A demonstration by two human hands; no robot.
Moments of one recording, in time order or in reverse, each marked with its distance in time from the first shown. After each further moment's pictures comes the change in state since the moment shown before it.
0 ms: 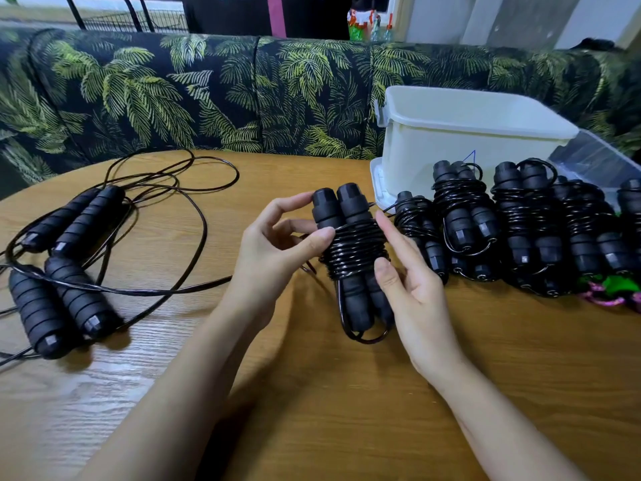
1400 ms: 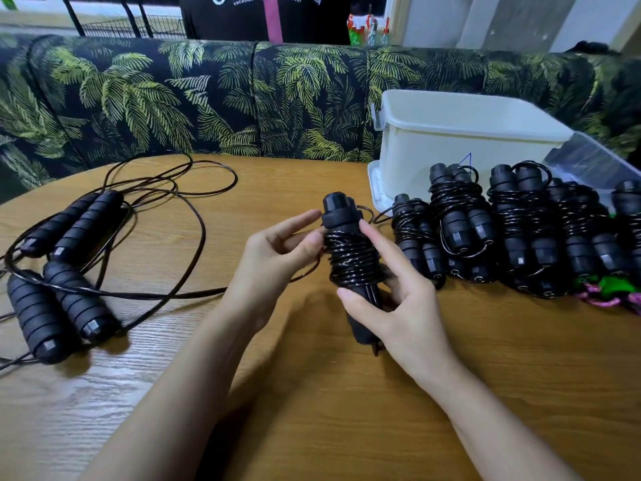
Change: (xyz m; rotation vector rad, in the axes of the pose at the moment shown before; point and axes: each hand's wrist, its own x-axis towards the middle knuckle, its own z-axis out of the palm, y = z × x) left_hand 0.006 -0.012 -0.008 0.057 -0.097 -0.122; right_hand -0.005 -0.011 0.007 -0.060 -0.018 0.007
